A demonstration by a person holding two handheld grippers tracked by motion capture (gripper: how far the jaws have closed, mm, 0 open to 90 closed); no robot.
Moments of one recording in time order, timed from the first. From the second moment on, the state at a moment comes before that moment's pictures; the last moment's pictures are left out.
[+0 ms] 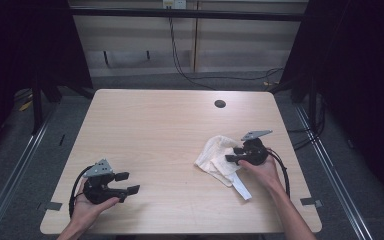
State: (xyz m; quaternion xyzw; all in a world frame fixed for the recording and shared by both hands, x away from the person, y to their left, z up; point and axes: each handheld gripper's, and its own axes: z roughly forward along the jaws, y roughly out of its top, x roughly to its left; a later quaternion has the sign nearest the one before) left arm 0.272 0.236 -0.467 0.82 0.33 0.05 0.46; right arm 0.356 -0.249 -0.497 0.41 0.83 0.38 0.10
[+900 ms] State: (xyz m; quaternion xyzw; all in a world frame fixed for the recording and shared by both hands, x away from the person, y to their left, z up) left arm 0.277 0.204 -0.451 0.84 0.28 0.06 0.46; right arm 0.321 -0.207 -0.499 0.38 0.84 0.39 0.05
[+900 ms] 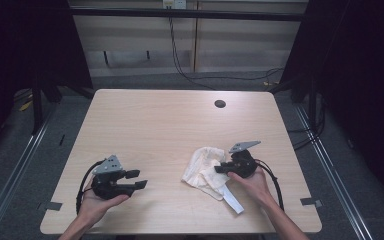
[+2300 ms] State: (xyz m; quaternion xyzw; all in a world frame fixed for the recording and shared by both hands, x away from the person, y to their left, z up) left arm 0.283 0.143 -0.498 0.89 0.21 -0.02 0.40; right arm 0.237 -0.139 -0.472 0.26 0.86 0.43 0.00
